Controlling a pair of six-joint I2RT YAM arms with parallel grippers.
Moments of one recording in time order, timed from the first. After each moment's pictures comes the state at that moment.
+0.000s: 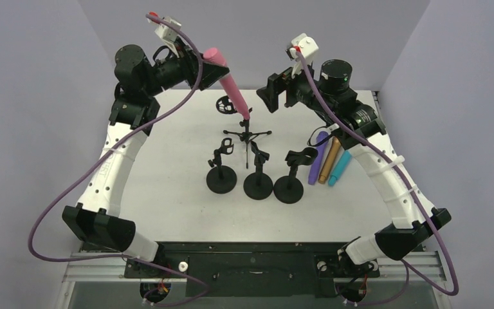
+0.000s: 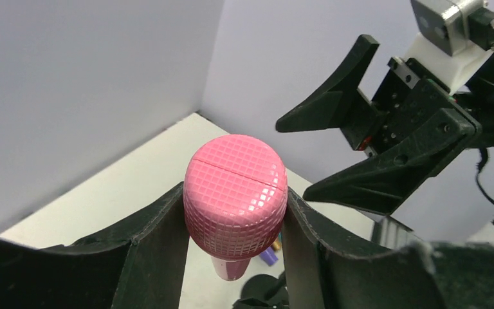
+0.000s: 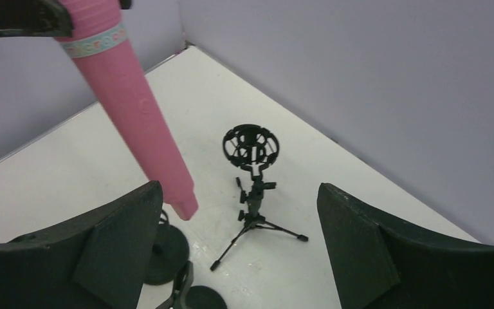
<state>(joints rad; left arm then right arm) -0.25 1.48 1.75 -0.05 0.74 -0.44 0.55 1.45 1.82 -0.47 -0.16 -0.07</state>
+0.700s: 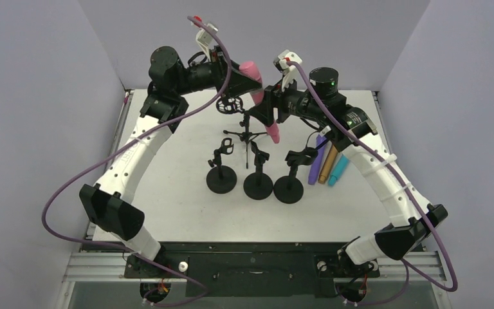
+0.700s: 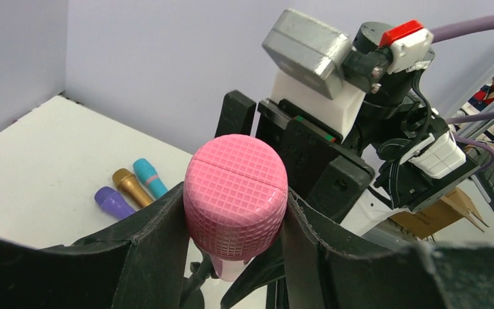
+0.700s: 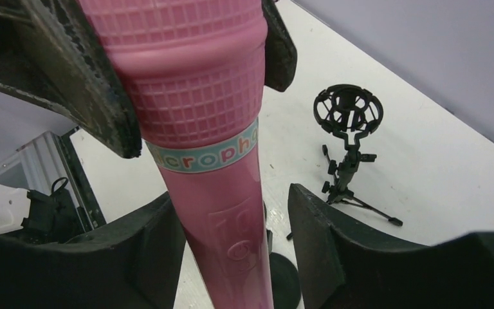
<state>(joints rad) -0.42 1.61 1.78 0.12 0.93 -0.69 0.57 1.45 1.73 -0.52 -0.42 0.06</state>
